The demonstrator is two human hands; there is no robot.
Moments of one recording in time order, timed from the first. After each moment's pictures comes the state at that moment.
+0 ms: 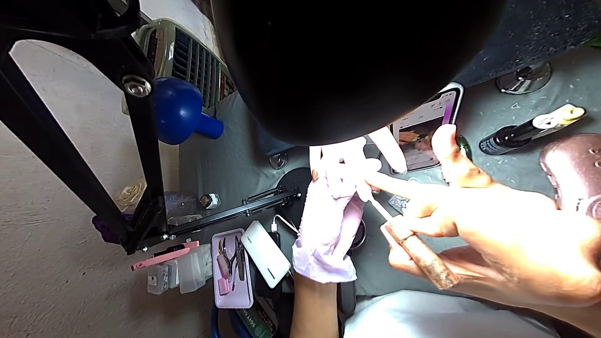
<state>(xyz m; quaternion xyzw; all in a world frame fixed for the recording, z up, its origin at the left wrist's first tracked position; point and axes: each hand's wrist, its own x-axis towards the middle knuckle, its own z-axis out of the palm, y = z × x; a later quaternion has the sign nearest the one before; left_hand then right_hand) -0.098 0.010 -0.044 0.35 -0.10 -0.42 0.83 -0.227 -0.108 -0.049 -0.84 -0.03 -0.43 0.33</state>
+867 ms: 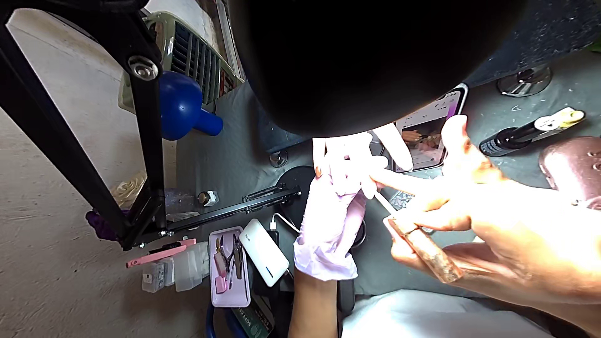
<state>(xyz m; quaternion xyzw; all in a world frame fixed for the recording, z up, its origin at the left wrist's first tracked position) -0.097 0.009 -0.044 0.36 -0.10 -0.42 0.83 -0.224 -0.105 -0.048 -0.84 0.00 -0.43 0.33</state>
